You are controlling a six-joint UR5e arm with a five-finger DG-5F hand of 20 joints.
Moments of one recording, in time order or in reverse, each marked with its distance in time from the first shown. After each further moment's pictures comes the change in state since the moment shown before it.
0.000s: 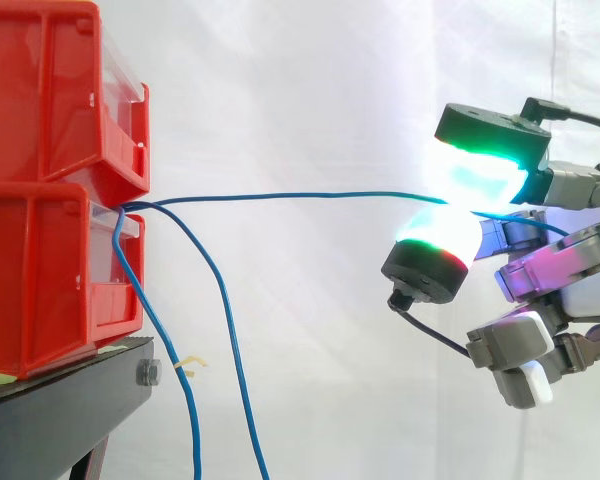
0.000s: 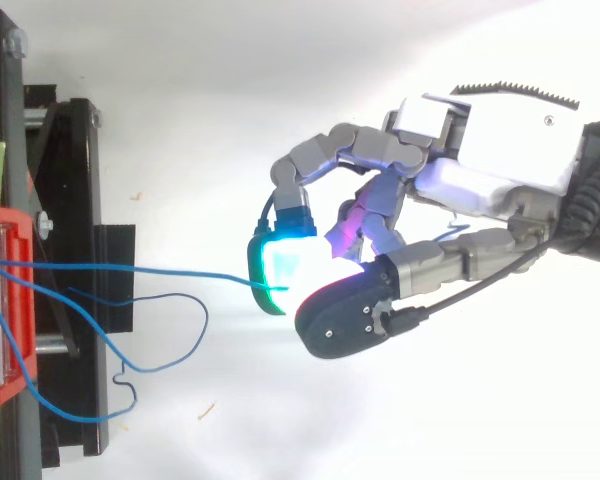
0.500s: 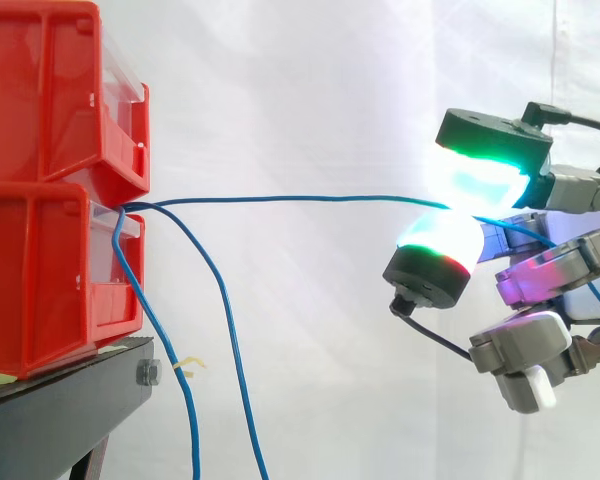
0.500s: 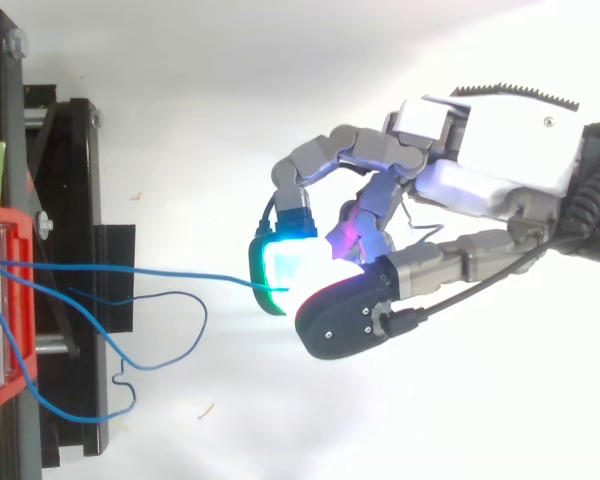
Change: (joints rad) arm 0.001 0.000 0.001 -0.008 0.000 -0.005
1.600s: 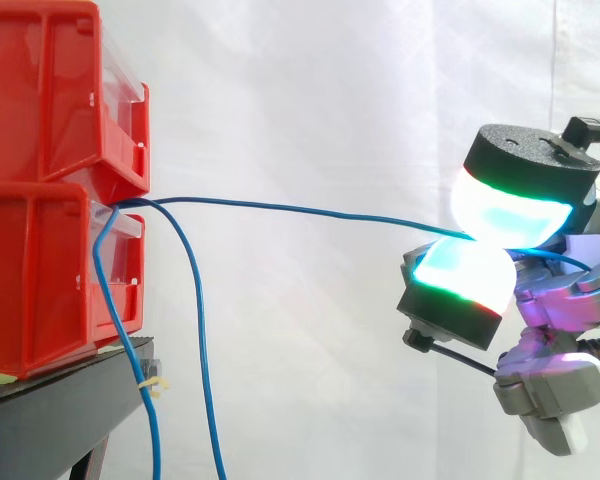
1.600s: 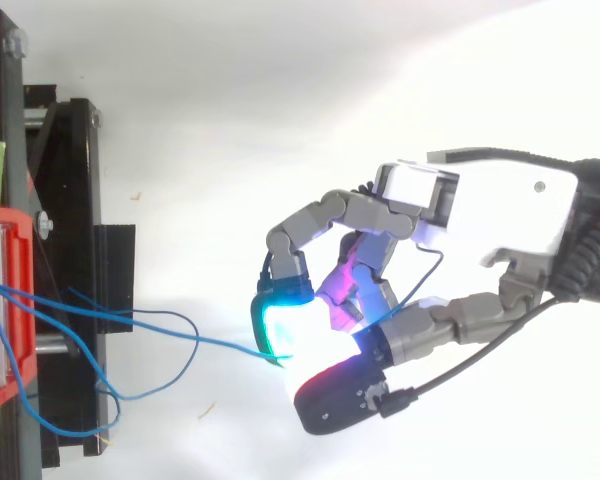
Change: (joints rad) arm 0.030 0.000 0.000 -0.007 -0.032 -0.178
